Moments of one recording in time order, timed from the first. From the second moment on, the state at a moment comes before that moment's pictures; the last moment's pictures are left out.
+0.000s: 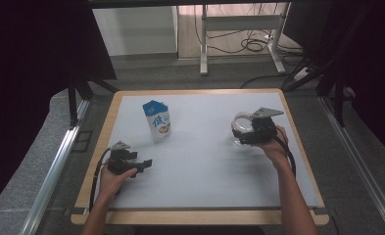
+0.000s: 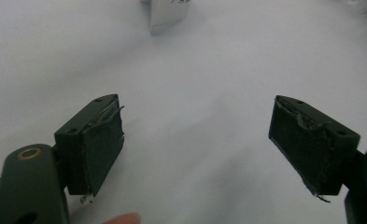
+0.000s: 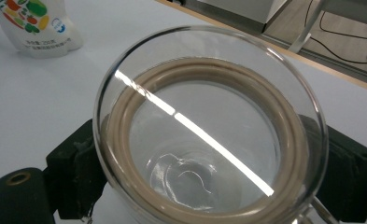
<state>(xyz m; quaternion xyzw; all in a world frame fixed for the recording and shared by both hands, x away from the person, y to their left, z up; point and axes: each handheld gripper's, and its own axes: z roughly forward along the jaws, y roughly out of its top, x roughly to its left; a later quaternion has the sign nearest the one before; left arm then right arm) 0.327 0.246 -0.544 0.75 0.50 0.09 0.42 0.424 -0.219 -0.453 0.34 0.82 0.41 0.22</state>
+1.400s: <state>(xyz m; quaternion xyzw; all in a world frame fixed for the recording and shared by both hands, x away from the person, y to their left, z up) 0.325 0.245 -0.546 0.75 0.50 0.09 0.42 0.366 -0.194 -0.472 0.32 0.84 0.39 0.18</state>
